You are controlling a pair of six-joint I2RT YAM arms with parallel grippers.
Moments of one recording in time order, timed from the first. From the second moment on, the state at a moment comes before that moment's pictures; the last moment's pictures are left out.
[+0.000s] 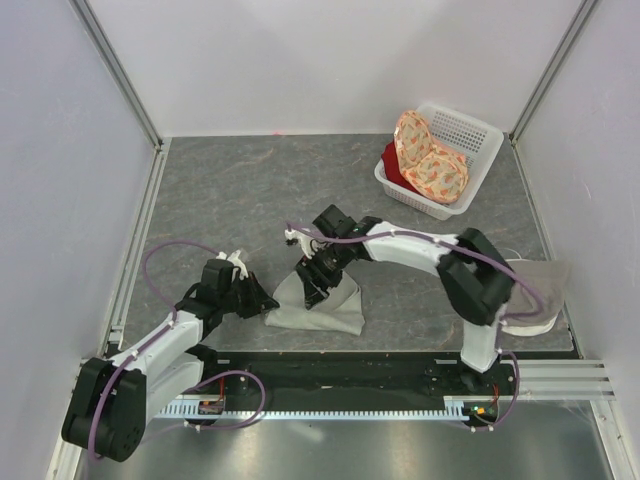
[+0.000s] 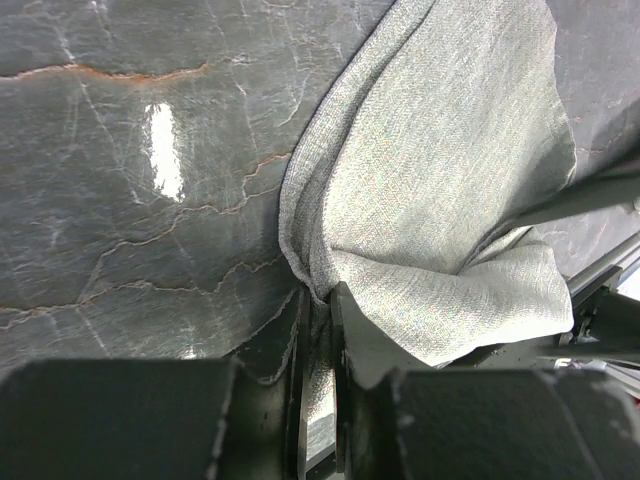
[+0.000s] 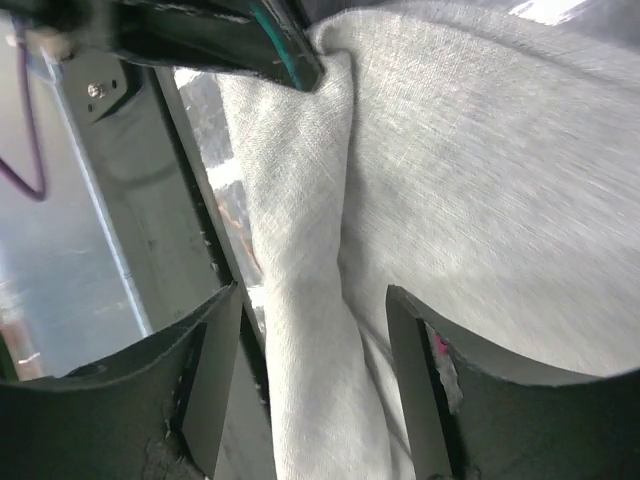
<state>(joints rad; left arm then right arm) -0.30 0.94 0.22 -0.10 0.39 -0.66 0.83 1.95 1.33 -0.54 -0.73 -0.01</state>
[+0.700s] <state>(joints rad) -0.30 0.96 0.23 -0.12 0.37 -0.66 0.97 1.41 0.82 -0.42 -0.33 0.05</state>
